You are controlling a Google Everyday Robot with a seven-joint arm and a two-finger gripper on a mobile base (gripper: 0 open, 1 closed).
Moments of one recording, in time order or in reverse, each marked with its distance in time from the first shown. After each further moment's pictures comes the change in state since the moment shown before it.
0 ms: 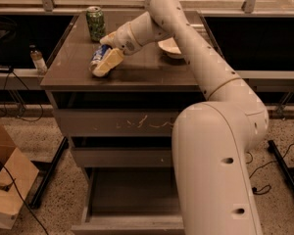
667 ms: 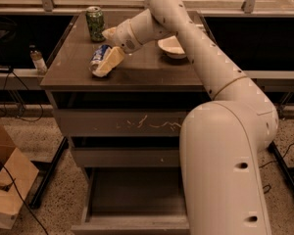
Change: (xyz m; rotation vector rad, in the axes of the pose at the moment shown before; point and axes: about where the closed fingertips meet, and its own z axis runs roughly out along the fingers) arm -0.013 0.008 -0.009 0.019 -0.011 -0.042
